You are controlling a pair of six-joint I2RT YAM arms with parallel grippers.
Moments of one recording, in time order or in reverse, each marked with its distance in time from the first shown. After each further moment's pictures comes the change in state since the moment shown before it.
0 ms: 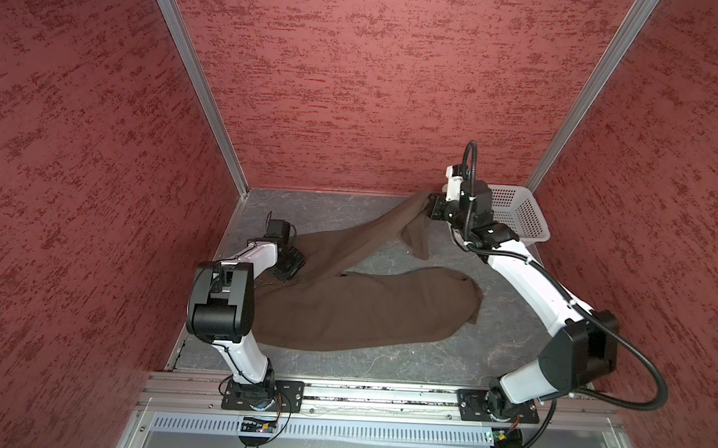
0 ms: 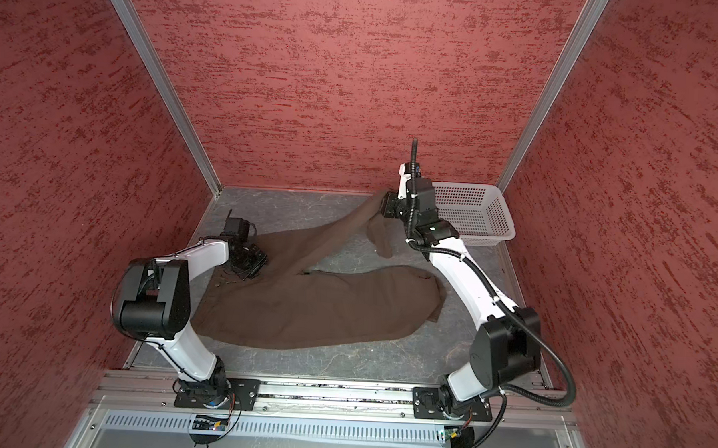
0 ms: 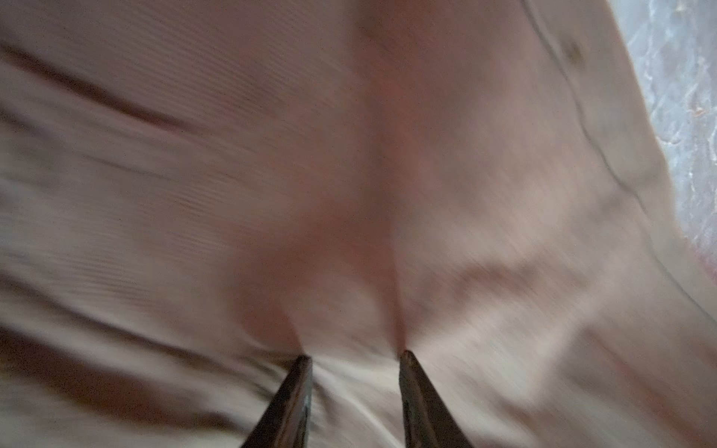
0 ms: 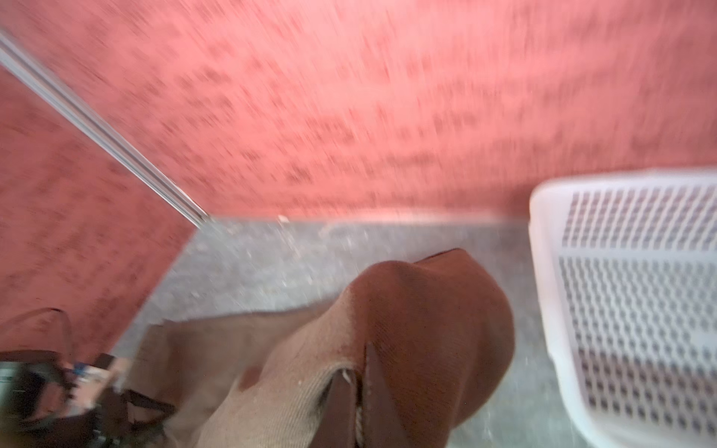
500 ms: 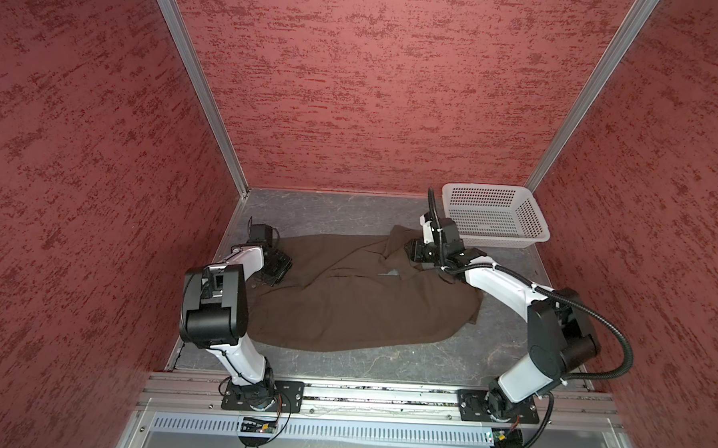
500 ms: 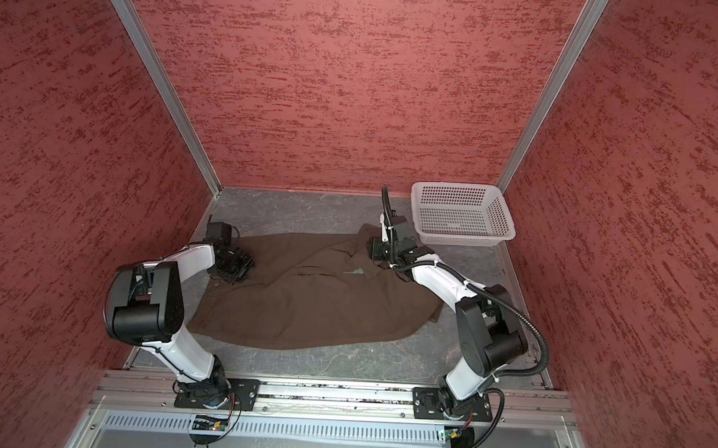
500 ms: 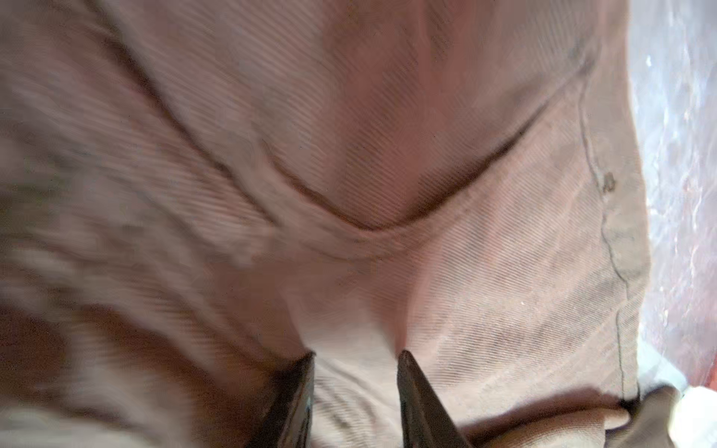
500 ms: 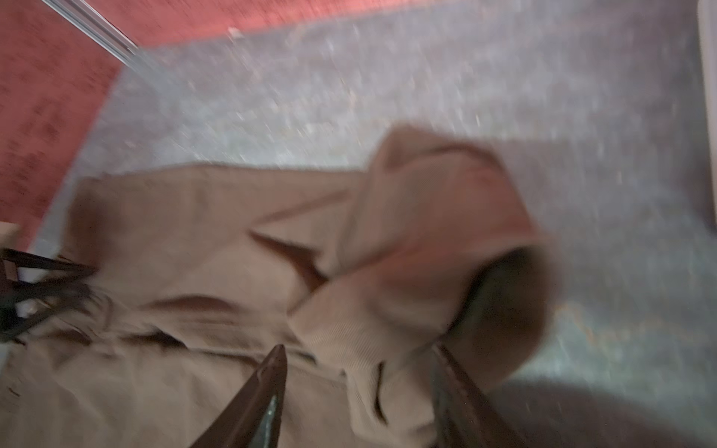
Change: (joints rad) left arm 0.156 -0.050 -0.073 0.017 0.031 0.019; right arm 0.068 0.108 -0.344 -0.006 -0.059 0.058
